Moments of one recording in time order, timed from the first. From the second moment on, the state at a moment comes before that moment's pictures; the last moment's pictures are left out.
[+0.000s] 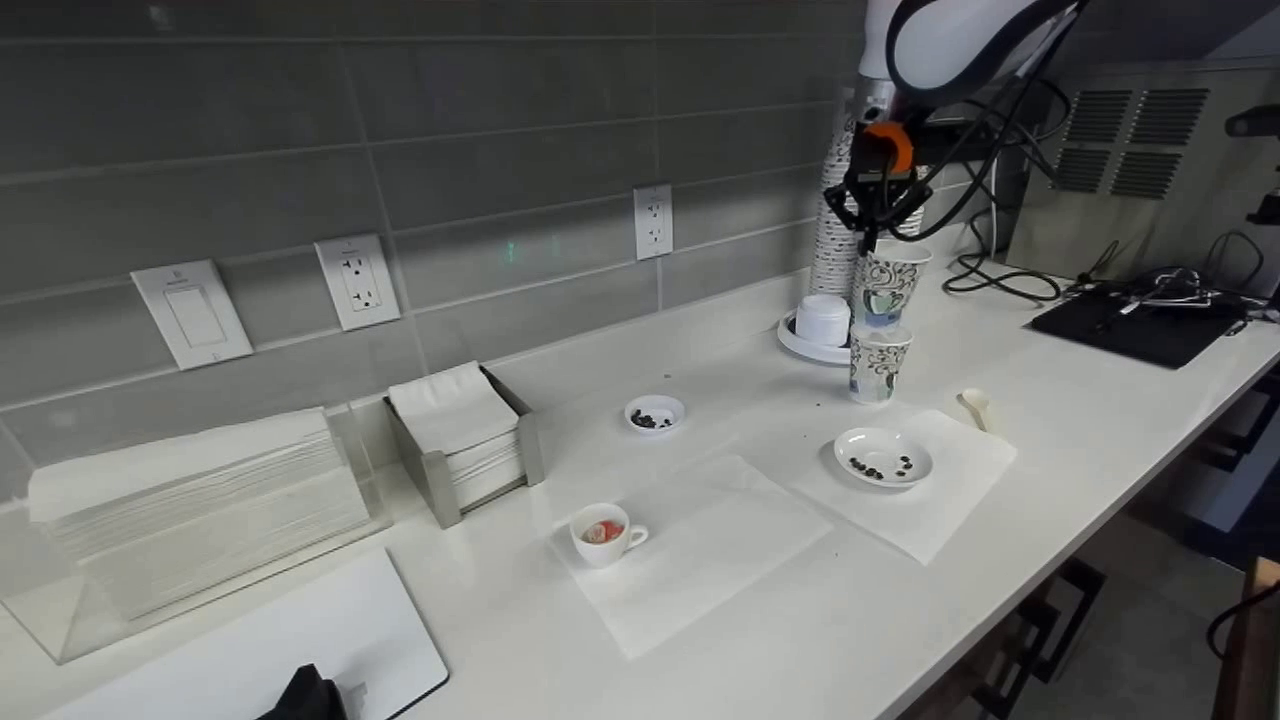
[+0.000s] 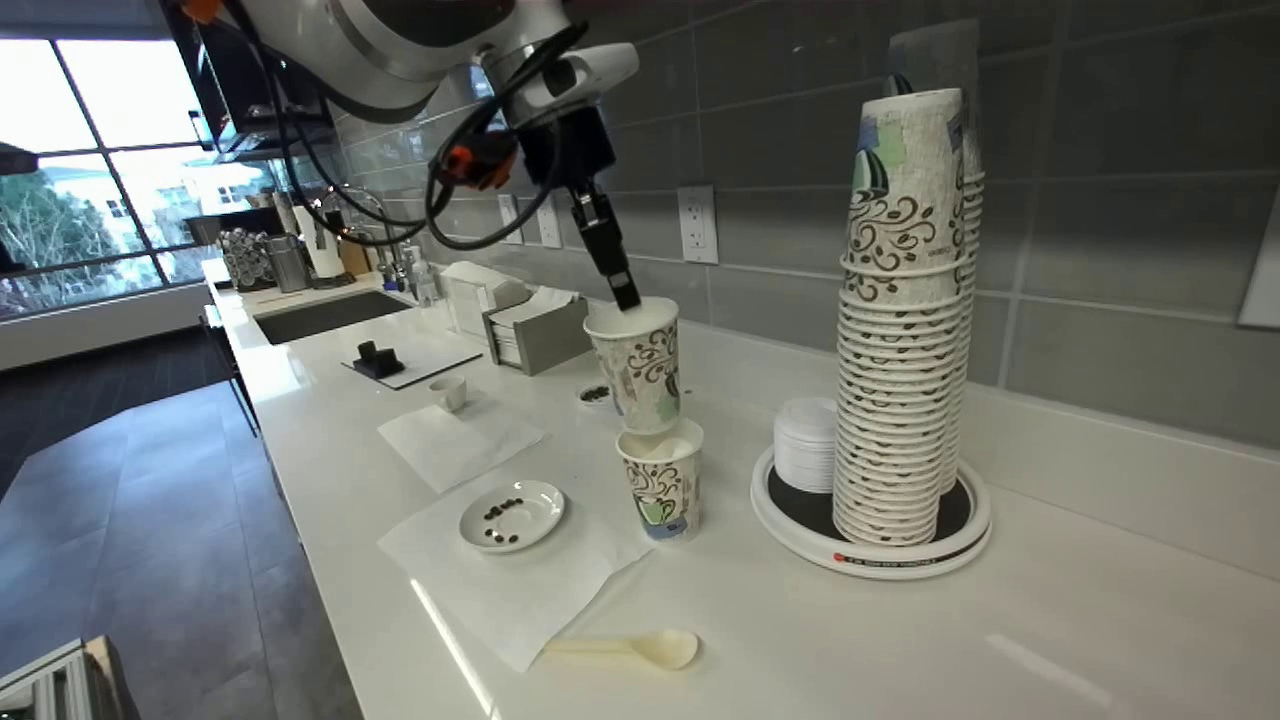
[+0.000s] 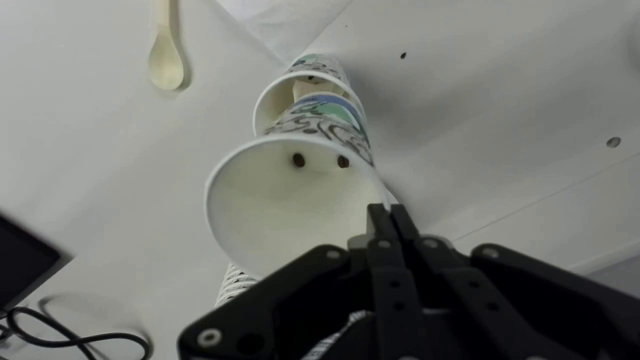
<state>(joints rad) -0.11 -0.03 -0.11 -2.10 -0.27 2.27 0.75</state>
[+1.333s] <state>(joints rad) -0.11 0.13 -0.12 -2.11 -0.28 2.32 0.85</state>
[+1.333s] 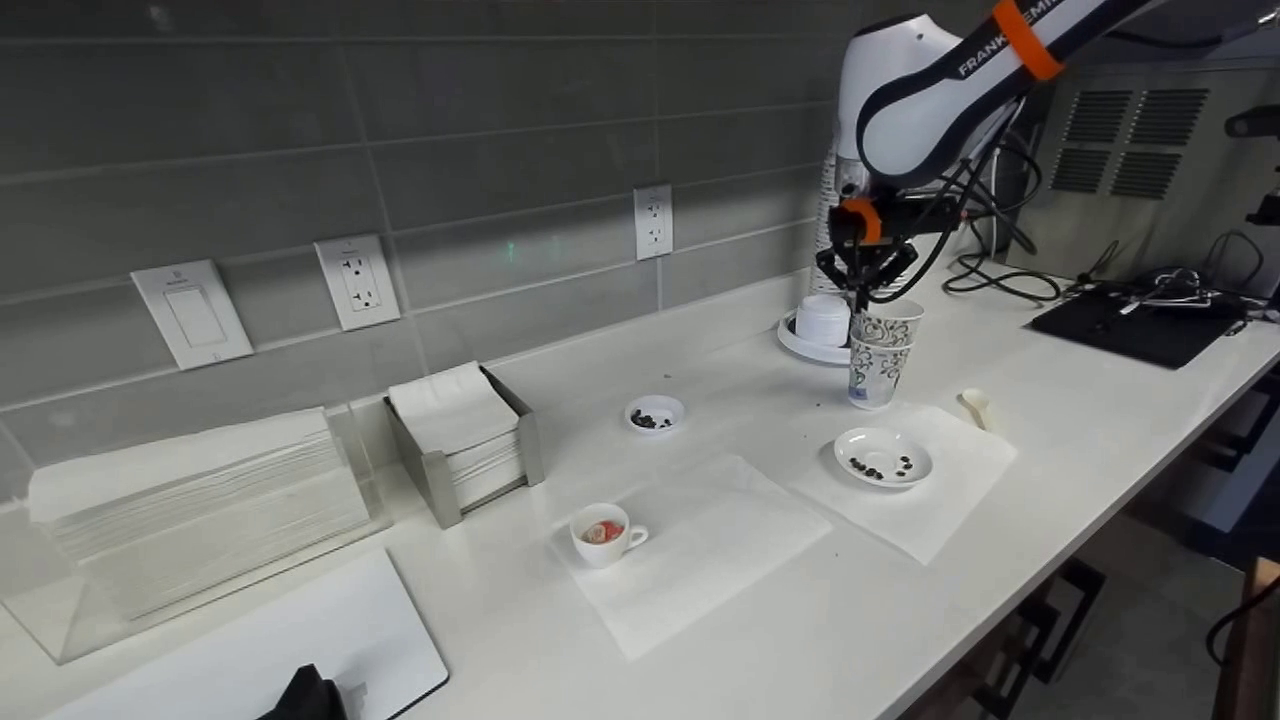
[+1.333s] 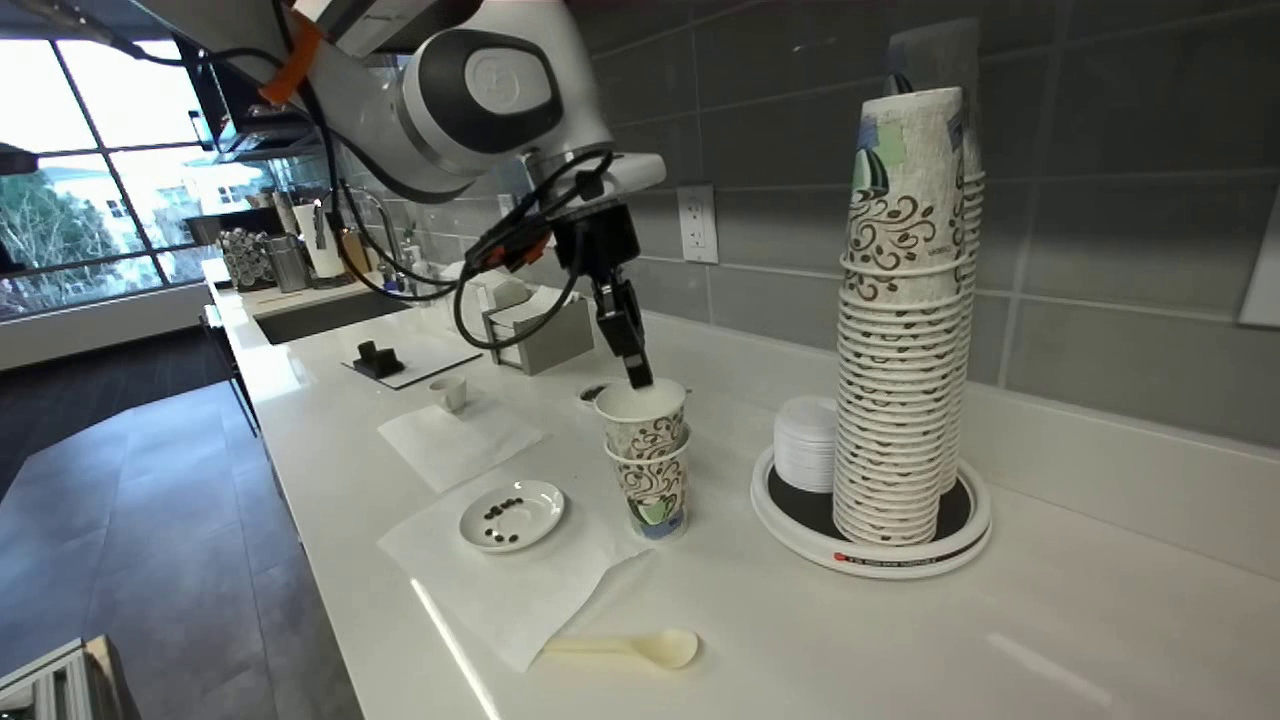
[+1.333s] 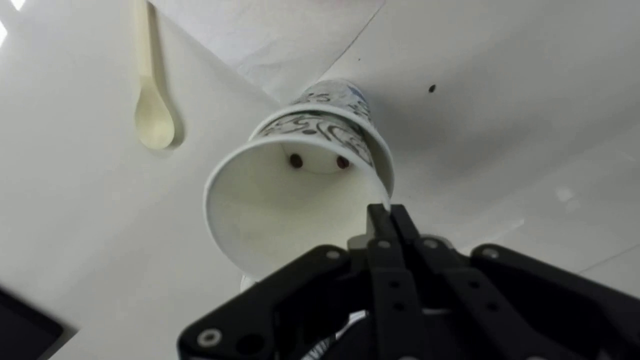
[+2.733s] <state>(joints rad) -0.17 0.18 -0.15 -2.17 0.24 2.54 0.52</state>
